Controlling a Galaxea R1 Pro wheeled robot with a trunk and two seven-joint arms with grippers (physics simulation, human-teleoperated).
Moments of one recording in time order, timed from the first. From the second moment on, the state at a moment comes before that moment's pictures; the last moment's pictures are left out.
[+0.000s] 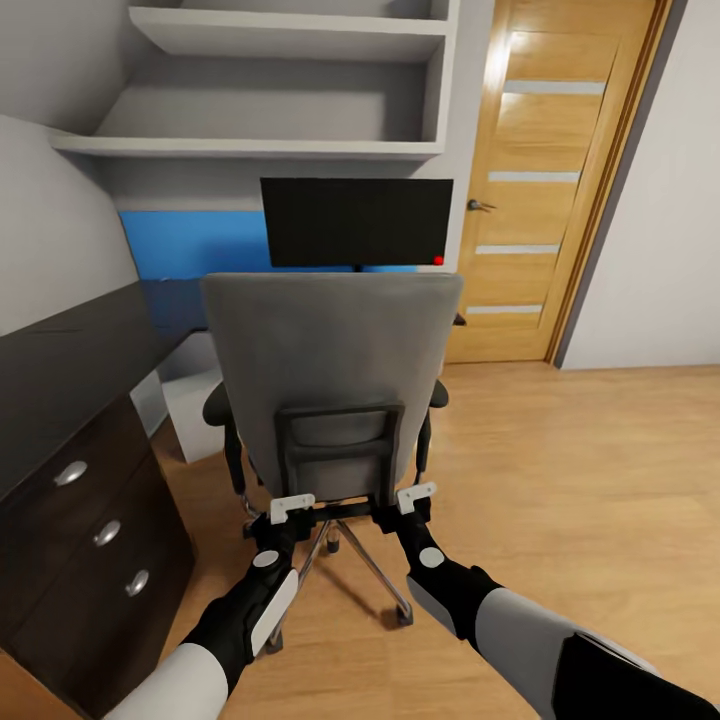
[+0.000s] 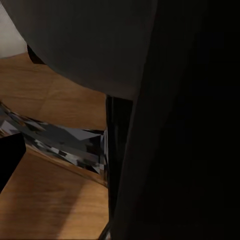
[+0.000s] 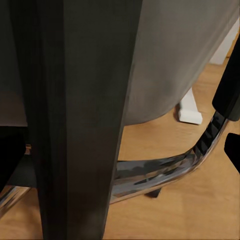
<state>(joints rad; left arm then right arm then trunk) -0.59 -0.12 -0.29 -0.68 0.28 0.01 0.39 -0.83 0.12 1.08 -0.29 -0.71 -0.36 -0.28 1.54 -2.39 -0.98</state>
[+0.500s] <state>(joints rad) -0.59 -0.12 -0.29 -0.68 0.28 0.01 0.39 -0.83 0.12 1.08 -0.29 -0.71 -0.36 -0.28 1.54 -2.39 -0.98</state>
